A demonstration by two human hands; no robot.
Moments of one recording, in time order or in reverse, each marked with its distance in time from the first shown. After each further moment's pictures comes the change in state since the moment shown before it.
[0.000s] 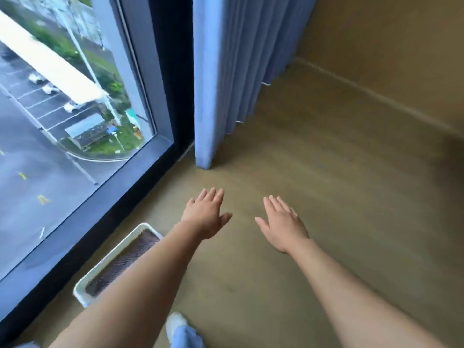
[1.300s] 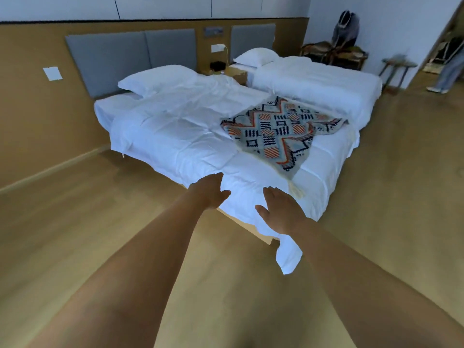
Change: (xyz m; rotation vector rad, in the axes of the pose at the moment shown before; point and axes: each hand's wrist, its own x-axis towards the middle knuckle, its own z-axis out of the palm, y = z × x) left_hand -0.083 1.091 0.174 0.375 -0.286 1.270; right_hand -0.604 0.772 -0.080 0.283 0.396 1.272
